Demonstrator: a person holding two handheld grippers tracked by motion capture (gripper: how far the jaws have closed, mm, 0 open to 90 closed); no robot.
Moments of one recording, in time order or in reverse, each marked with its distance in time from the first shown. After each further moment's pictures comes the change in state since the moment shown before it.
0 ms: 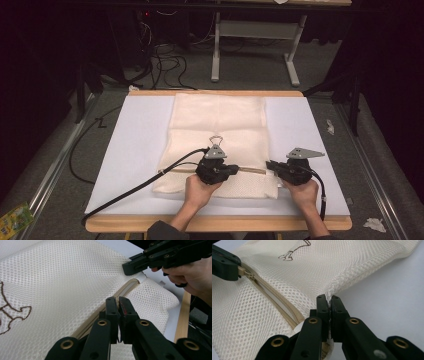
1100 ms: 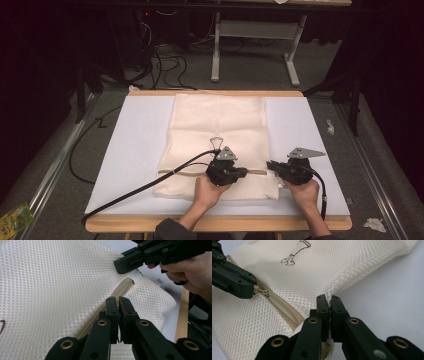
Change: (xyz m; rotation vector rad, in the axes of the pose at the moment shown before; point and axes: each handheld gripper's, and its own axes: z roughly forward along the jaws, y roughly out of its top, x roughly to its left) left arm -0.011 0.003 0.028 0.043 -0.028 0.034; right arm -0.002 0.000 -0.001 0.011 0.004 0.007
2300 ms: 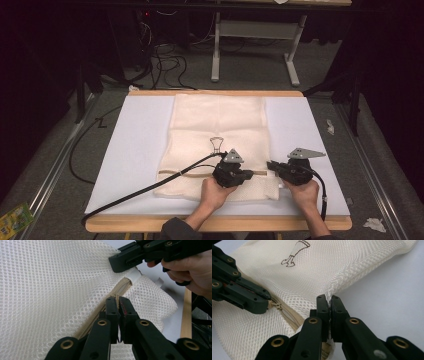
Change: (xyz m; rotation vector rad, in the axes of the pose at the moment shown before) left arm -0.005 -0.003 0.024 -0.003 -0.023 -0.003; right arm 0.000 -0.002 0.001 -0.004 -0.002 0.010
